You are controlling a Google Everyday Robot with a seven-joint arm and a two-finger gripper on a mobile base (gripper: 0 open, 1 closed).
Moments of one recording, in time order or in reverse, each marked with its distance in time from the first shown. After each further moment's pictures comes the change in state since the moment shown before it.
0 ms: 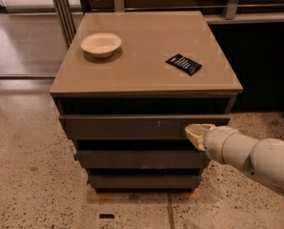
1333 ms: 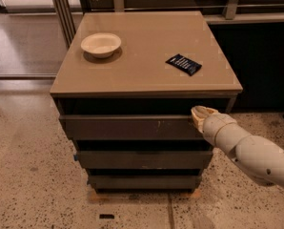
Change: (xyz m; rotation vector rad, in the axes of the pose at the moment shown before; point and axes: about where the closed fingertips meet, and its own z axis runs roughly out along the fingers) arm -0.023 -0.072 0.039 0.228 -0.167 -0.018
